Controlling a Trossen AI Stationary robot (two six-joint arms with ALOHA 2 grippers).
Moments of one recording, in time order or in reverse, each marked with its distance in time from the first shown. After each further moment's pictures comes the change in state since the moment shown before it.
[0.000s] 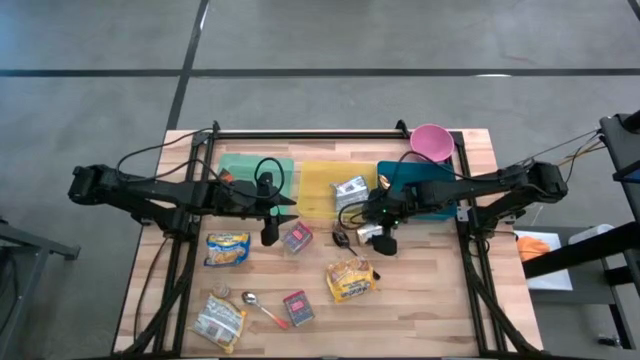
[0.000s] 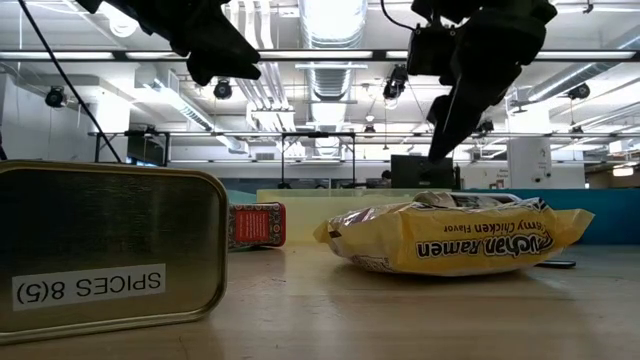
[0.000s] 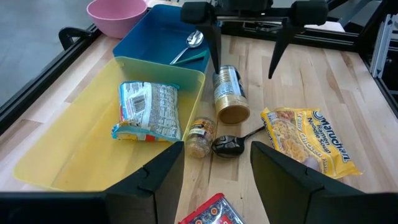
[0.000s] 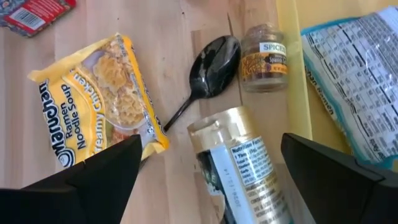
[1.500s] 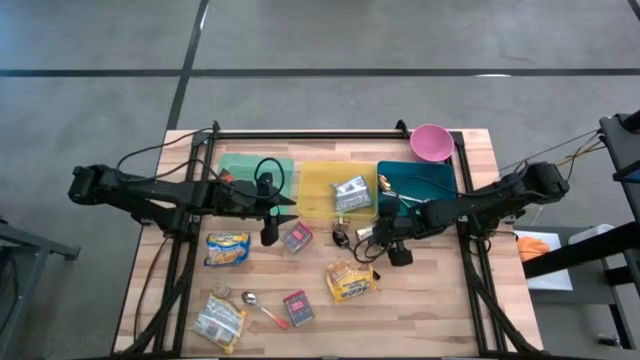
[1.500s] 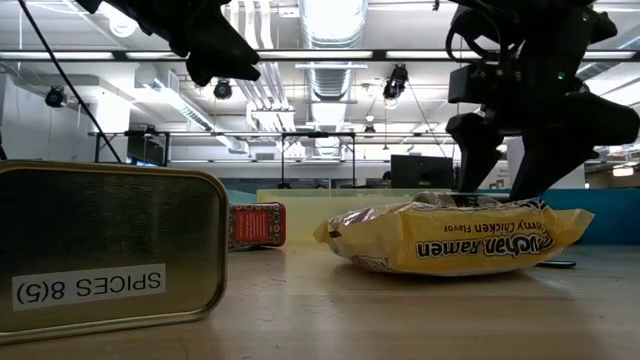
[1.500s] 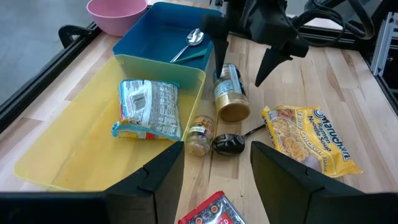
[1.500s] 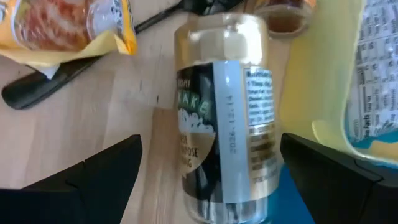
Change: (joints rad) left arm 0.000 0.000 0.000 -0.007 0.000 -0.002; right arm 0.169 0.000 -0.192 0.057 0.287 -0.251
